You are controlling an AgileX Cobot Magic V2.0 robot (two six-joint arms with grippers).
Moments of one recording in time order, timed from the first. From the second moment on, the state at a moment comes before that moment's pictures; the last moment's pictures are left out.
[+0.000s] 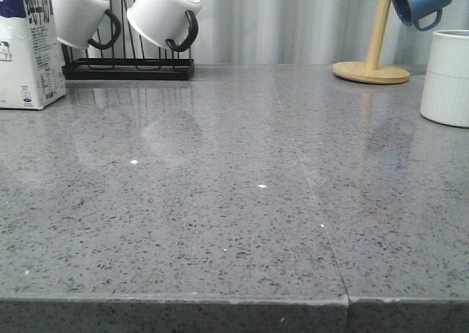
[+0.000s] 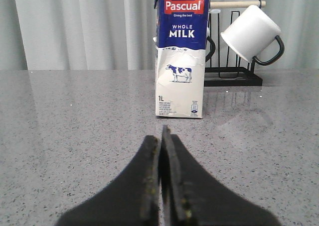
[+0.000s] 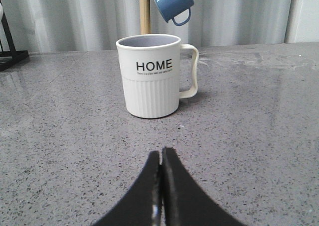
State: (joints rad) left arm -0.04 -0.01 -0.01 -0.07 0.05 0.05; right arm -0.01 -0.01 0.03 -0.05 0.07 0.09
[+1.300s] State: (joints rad) left arm -0.04 -0.01 -0.01 -0.07 0.05 0.05; right arm -0.01 0.00 -0.19 -0.04 0.34 0.09
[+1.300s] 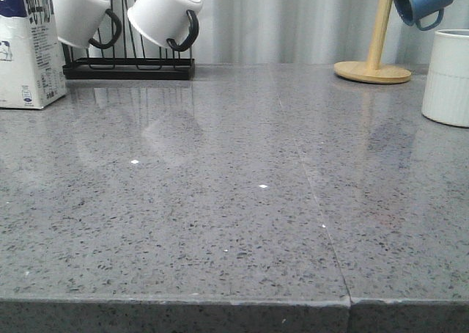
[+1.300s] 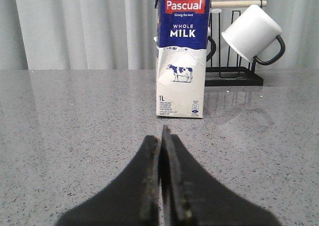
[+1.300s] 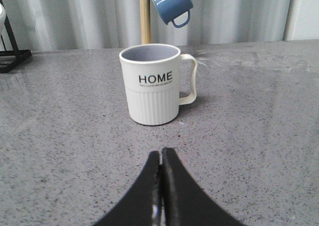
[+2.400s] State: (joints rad) left arm -0.04 -0.01 -0.01 -0.07 0.05 0.05; right arm -0.17 0.99 -0.35 -0.06 -0.39 0.09
